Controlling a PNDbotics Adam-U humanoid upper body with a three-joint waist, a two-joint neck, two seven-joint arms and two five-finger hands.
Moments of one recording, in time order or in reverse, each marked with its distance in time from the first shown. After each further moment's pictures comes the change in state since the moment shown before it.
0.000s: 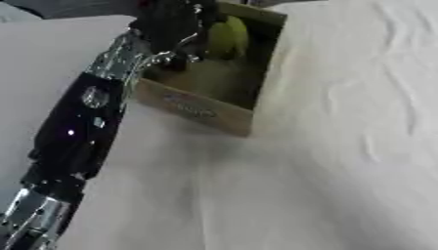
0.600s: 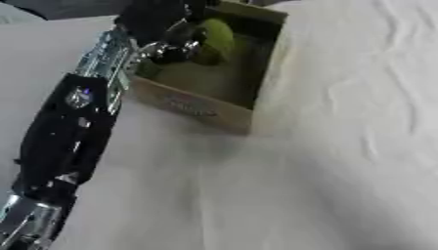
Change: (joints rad) left arm 0.042 0.045 0.021 -0.159 0.255 0.072 0.013; right arm 0.005 -0.006 -0.008 0.000 0.001 0.002 -0.024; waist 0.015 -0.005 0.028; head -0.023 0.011
